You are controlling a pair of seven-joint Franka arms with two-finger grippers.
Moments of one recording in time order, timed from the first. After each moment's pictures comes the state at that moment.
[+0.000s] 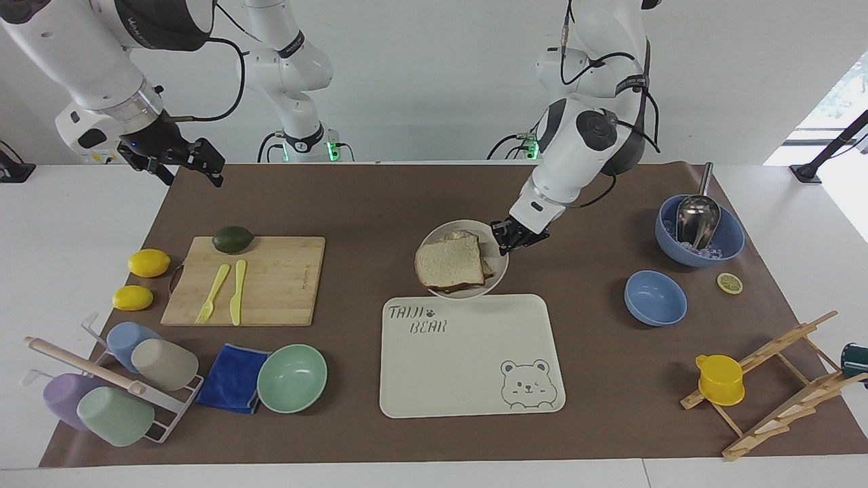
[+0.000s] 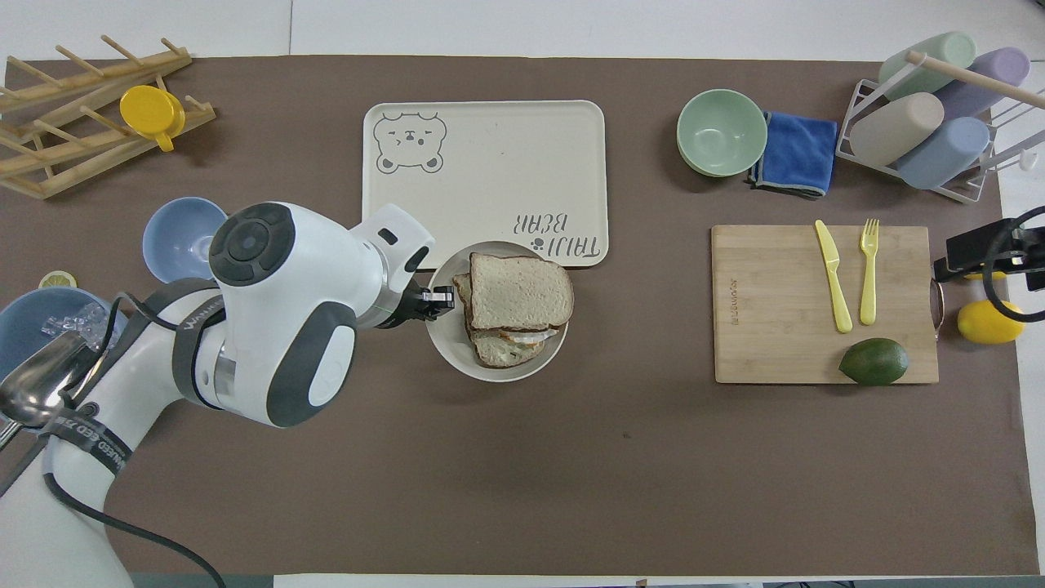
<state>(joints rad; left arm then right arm) -0.43 0.18 -0.01 -1.85 -0.30 2.12 -0.35 0.01 0.00 -0.12 -1.60 0.05 1.47 0.00</state>
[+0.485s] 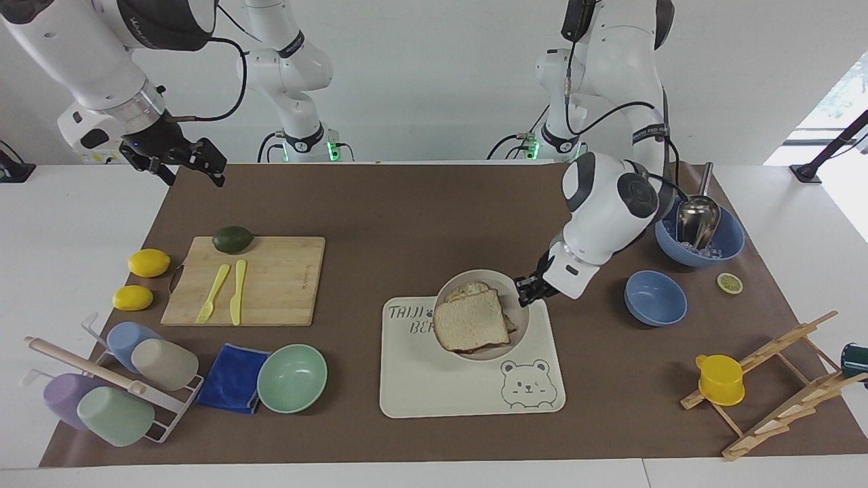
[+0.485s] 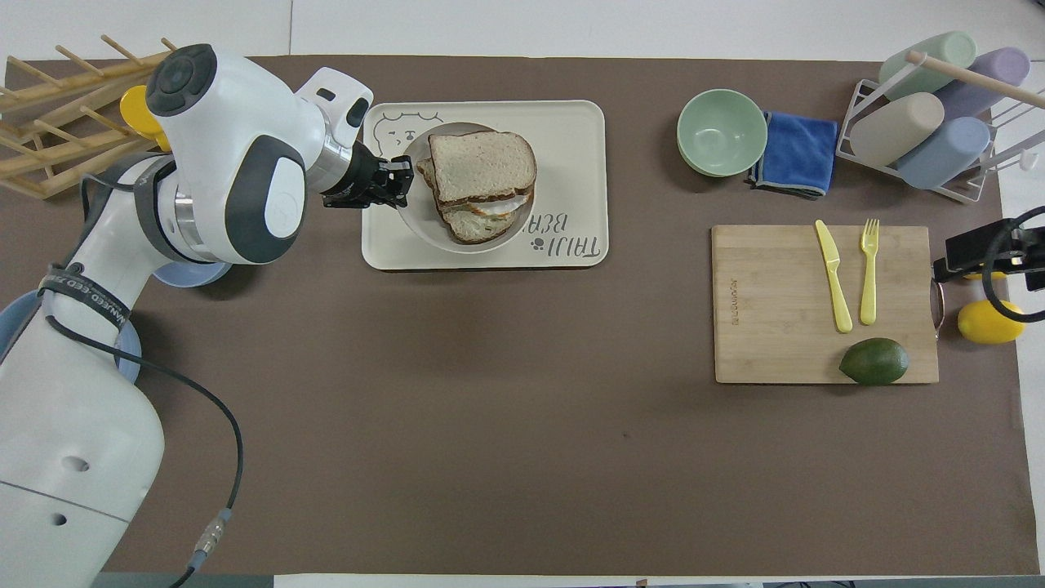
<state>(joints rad) -0.34 0.50 -0.01 -1.50 -0.32 2.07 -0.35 0.01 0.00 -0.12 -1.60 0.05 1.47 0.00</state>
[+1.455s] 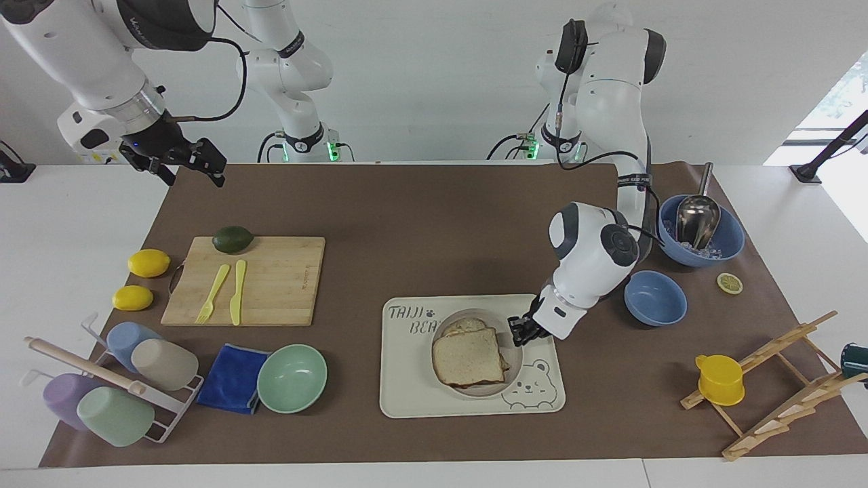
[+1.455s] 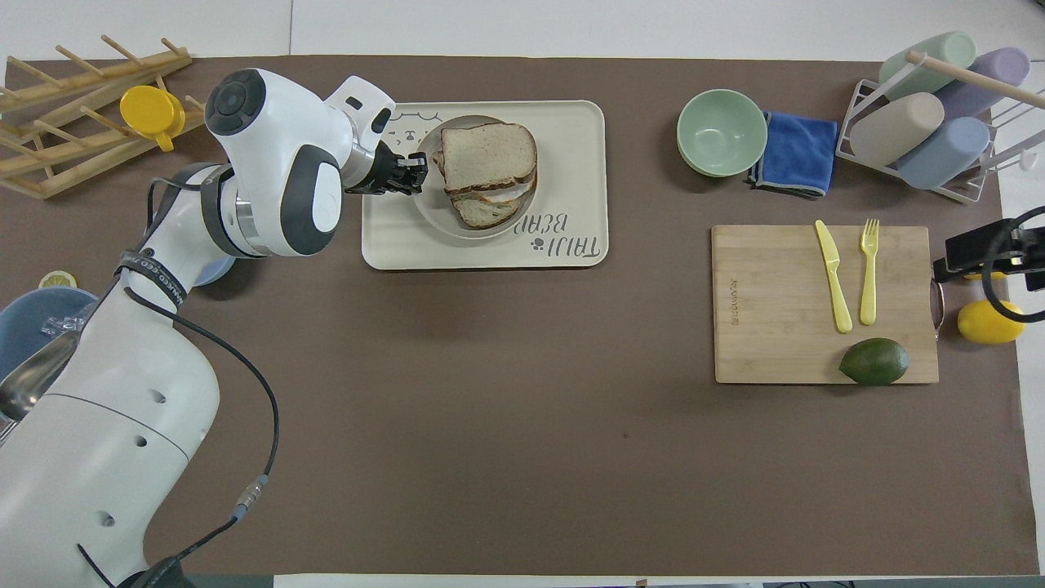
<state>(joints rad) -0.33 0.63 -0.02 -1.48 -0.33 2.25 -0.22 0.01 0.00 -0.12 -1.60 0.05 1.47 0.00</state>
